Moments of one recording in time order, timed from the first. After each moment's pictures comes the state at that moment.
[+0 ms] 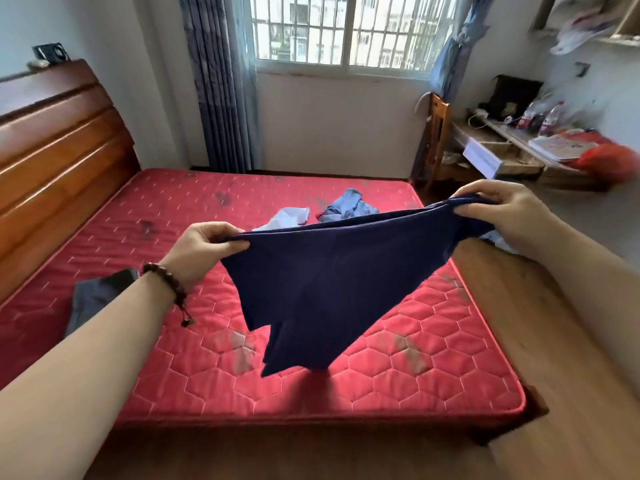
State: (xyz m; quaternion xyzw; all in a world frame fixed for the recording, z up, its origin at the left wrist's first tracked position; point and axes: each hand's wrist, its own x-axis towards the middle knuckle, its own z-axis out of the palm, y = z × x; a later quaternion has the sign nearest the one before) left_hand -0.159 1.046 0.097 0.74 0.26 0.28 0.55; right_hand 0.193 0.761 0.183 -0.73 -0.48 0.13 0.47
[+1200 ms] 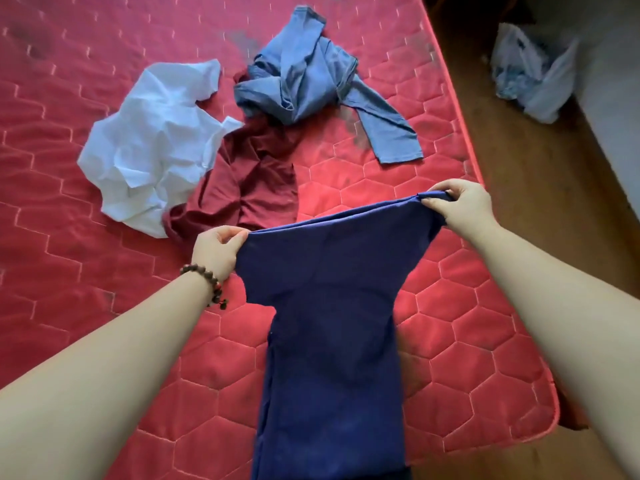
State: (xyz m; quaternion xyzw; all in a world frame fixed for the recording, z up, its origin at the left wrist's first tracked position) left_hand 0.258 1.197 -0.333 0.68 0.50 0.12 0.52; right_hand 0.570 0.962 -0.255 -0.90 -0.20 0.19 0.32
